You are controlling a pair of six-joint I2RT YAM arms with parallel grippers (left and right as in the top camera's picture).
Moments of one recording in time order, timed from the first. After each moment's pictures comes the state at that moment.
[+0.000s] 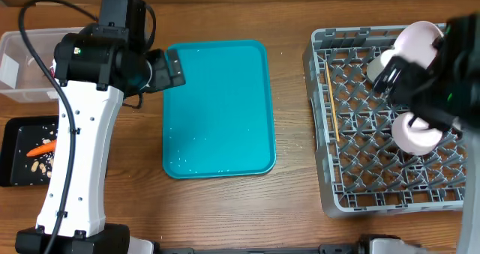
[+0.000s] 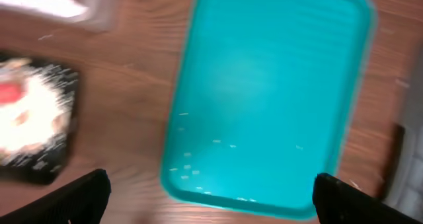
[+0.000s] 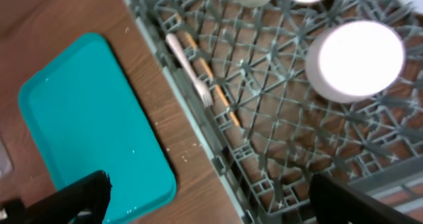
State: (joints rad) left arm -0.14 1.63 1.90 -1.45 -0.06 -0.45; right arm -0.03 1.39 1.84 -1.55 -0.05 0.49
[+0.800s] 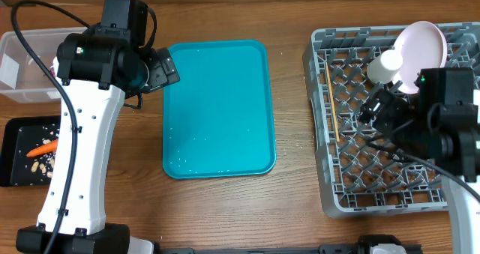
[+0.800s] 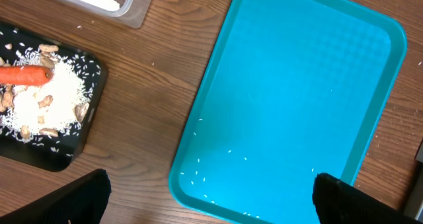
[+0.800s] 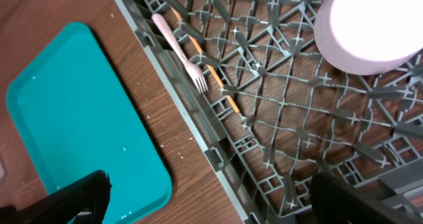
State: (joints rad) left arm -0.14 1.63 1.88 -1.44 -0.14 -0.55; right arm 0.00 1.18 1.44 -1.35 -0.04 0.59
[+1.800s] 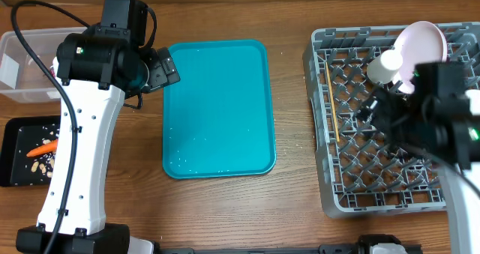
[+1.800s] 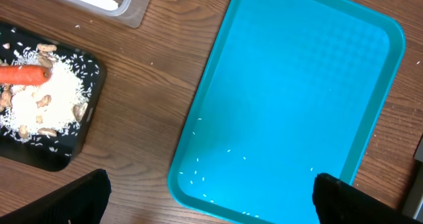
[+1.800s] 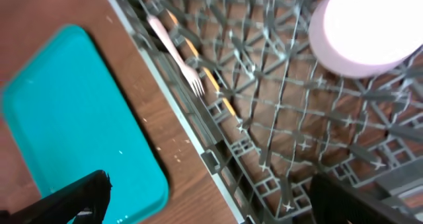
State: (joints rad) left arm -0.14 1.63 1.88 -1.44 -0.13 -0.55; right arm 0.00 1.16 1.43 -1.34 -0.02 0.59
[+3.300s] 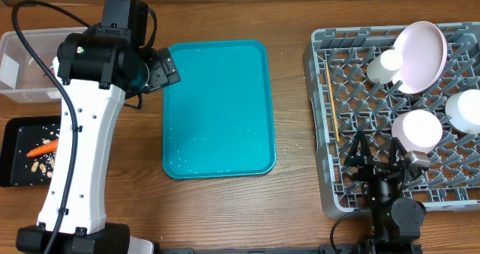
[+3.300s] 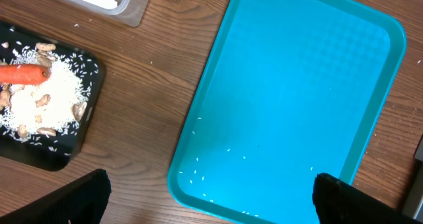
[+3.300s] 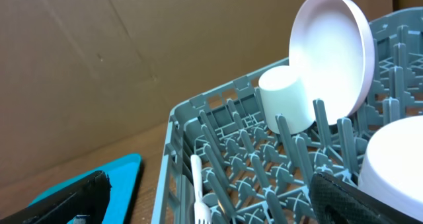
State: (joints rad) left arm -0.14 1.63 1.88 -1.44 -0.13 -0.55; right arm -0.02 0.01 0.02 -0.03 0.03 0.40
